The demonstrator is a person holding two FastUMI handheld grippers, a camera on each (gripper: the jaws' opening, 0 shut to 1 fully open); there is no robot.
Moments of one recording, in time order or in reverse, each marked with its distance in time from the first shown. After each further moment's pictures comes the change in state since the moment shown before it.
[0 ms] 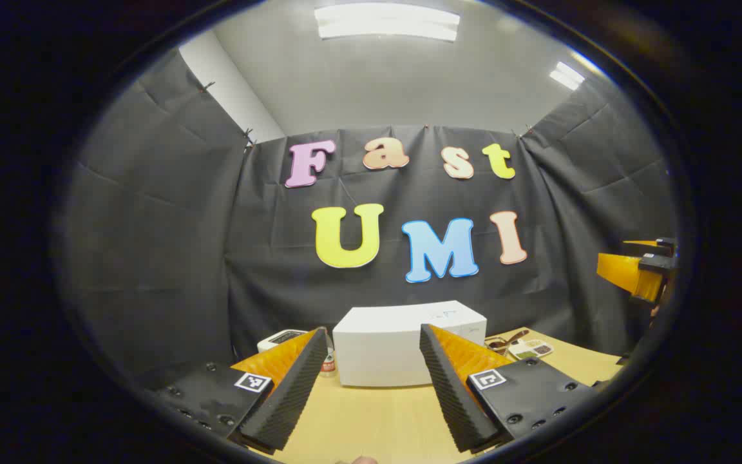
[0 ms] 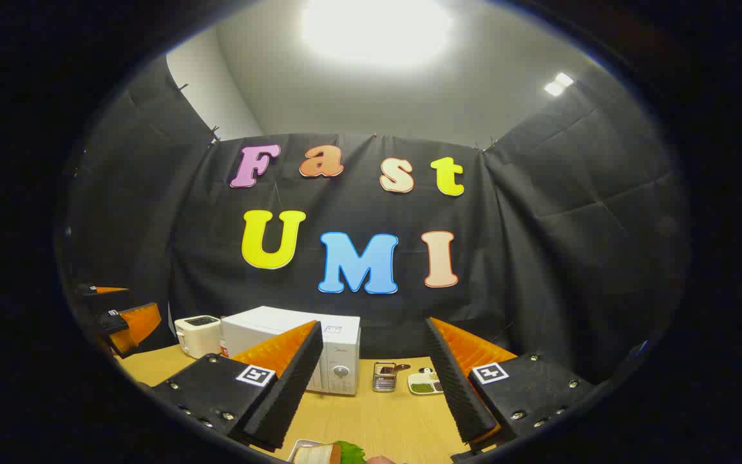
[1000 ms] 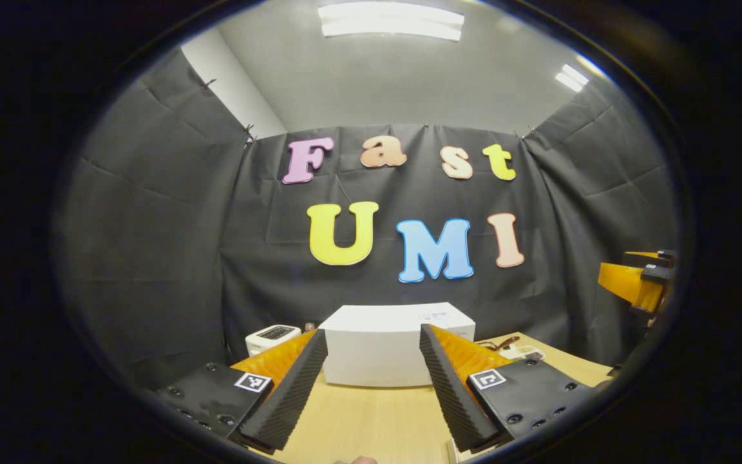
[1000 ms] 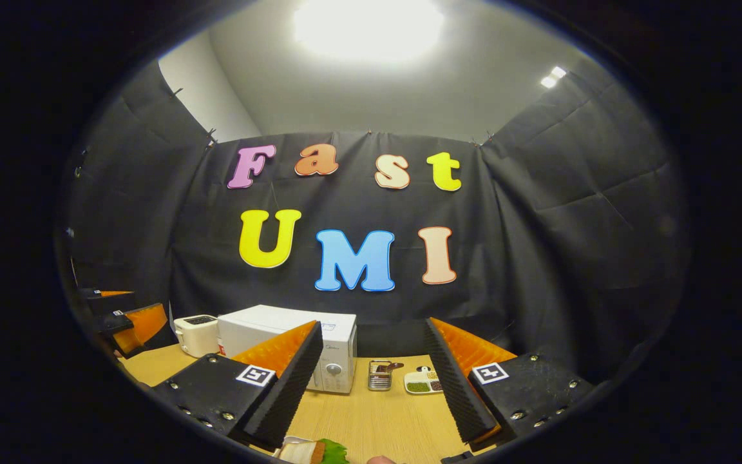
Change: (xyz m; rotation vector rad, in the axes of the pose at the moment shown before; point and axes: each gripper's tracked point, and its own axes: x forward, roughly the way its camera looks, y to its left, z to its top) left arm 0.010 -0.038 0.001 -0.034 0.004 0.018; right arm 0.008 -0.035 -0.009 0.021 0.011 0.022
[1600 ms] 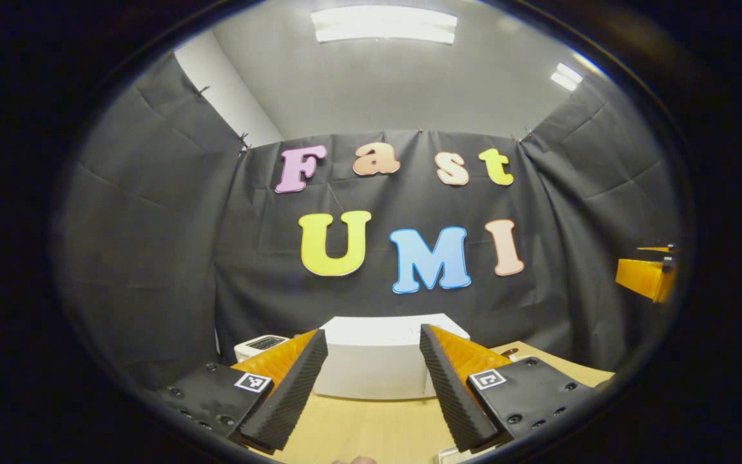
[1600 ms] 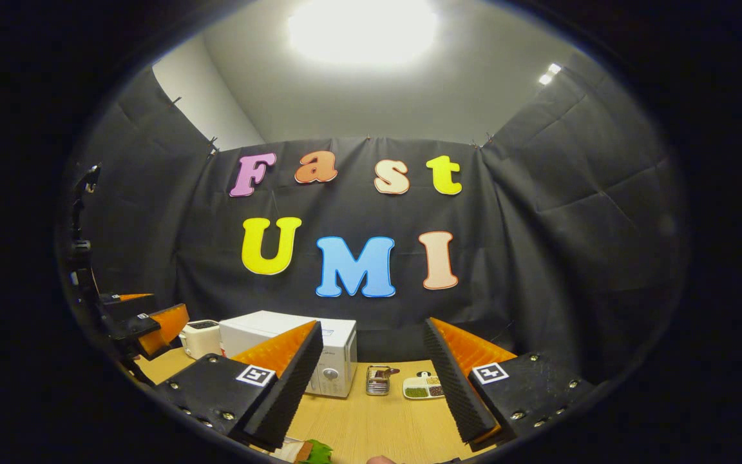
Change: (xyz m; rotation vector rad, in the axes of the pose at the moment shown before) left arm 0.038 -0.036 0.004 0.014 -0.041 -0.012; right arm 0.002 -0.027 0.008 0.012 -0.033 0.015
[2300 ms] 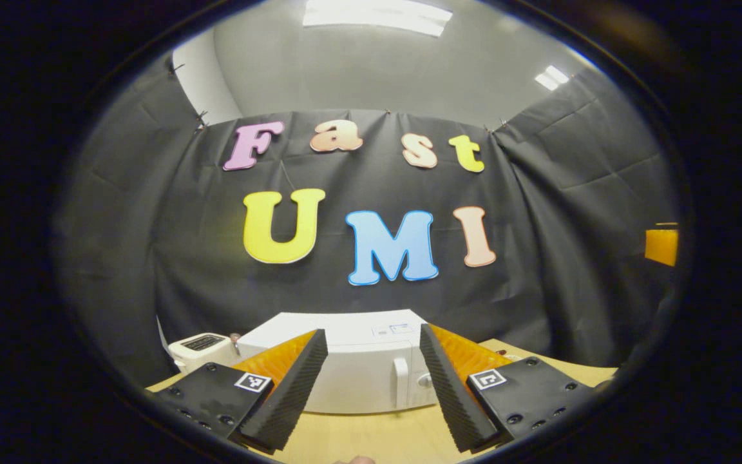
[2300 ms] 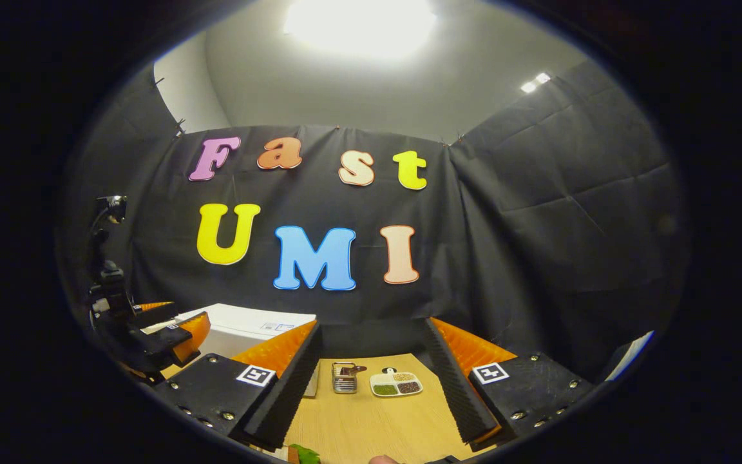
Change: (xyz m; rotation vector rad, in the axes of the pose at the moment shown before) left arm 0.125 -0.059 -0.065 -0.029 0.041 -0.207; right arm 0.021 -0.012 -0.012 -0.048 0.047 -0.222
